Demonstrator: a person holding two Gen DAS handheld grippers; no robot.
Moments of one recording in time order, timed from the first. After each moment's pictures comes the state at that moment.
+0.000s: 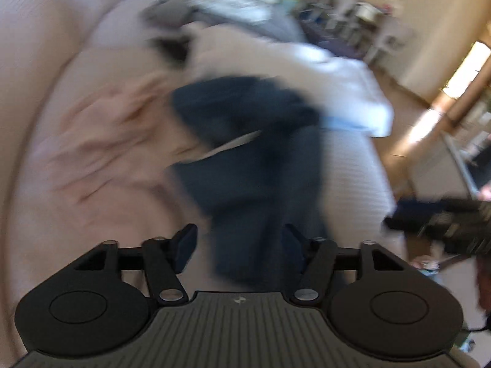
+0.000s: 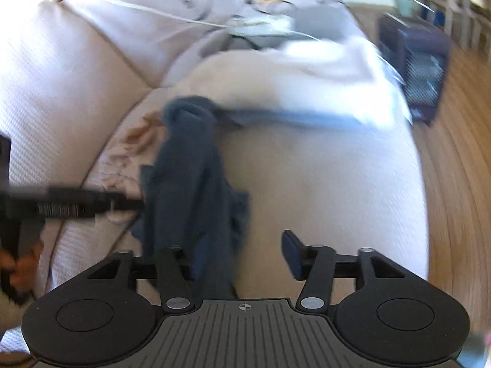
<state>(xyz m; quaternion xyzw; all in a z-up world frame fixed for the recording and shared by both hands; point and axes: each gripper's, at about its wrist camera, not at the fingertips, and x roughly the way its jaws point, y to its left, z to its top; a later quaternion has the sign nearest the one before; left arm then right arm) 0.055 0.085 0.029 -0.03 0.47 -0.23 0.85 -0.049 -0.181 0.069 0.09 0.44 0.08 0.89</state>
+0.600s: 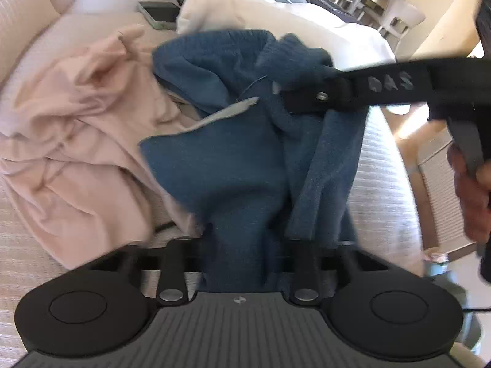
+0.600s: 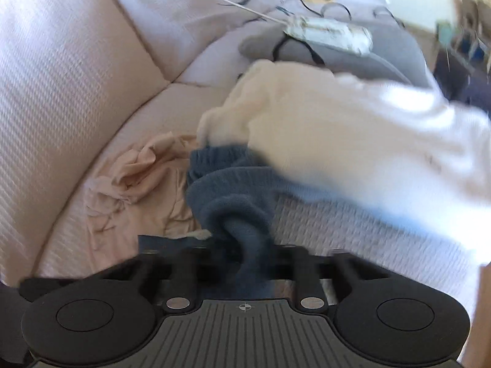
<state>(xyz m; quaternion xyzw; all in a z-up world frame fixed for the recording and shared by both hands) 0.086 0.044 -0.015 -0.03 0.50 -0.25 0.83 0.079 -0.119 0.048 0.03 0.45 0.11 0.89</state>
